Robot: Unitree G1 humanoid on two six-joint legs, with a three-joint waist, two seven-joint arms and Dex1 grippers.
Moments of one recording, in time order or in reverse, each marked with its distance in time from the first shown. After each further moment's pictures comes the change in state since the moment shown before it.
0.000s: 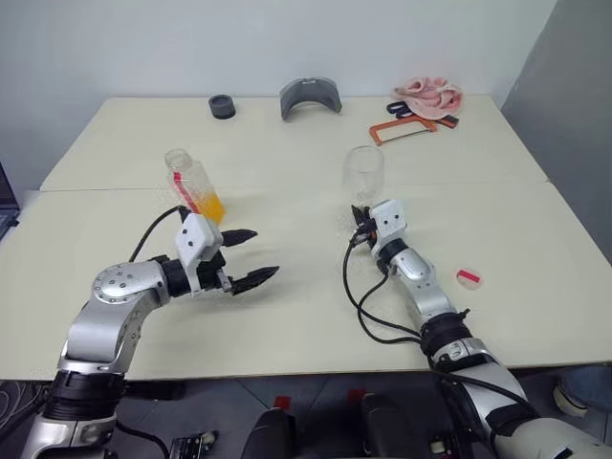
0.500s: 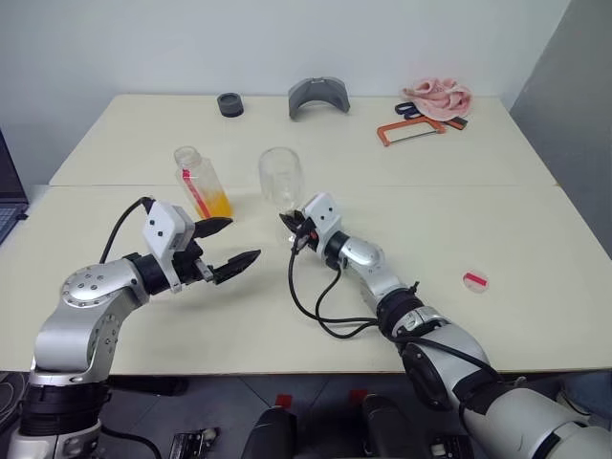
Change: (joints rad) left arm 0.036 0.016 0.113 -0.106 -0.066 0.097 0.067; right arm -0.253 0.143 0.019 0.347 -0.014 -0.023 0.175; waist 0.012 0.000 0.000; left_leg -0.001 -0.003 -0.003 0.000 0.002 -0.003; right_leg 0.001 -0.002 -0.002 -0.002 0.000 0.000
